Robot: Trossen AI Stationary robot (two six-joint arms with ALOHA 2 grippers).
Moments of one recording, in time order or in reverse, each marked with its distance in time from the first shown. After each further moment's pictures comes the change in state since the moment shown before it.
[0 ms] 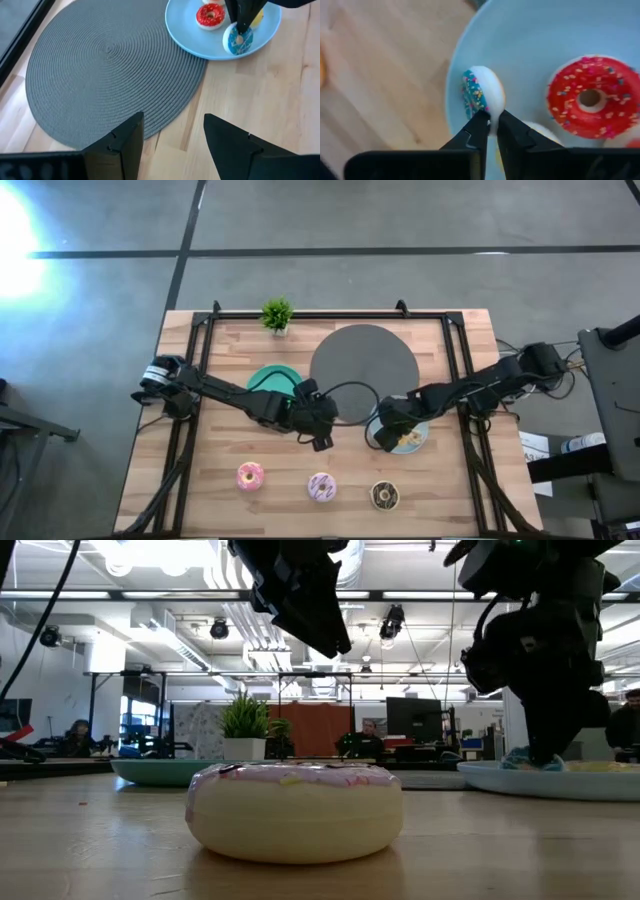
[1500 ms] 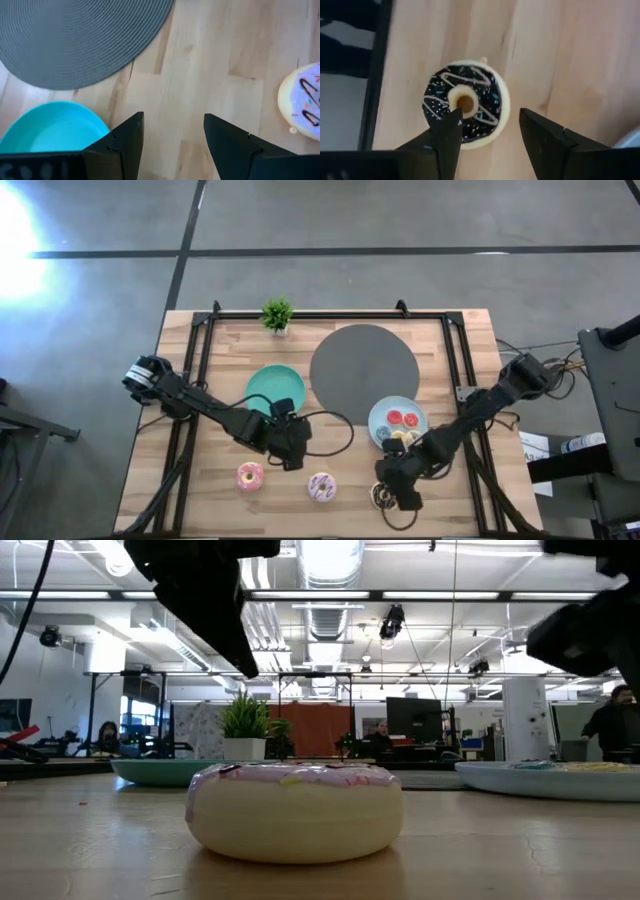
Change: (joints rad) left arm -0.155 -0.112 -0.193 -0.102 0.034 -0.129; right arm 0.414 0.187 0.286 -0.010 0.073 -0.530
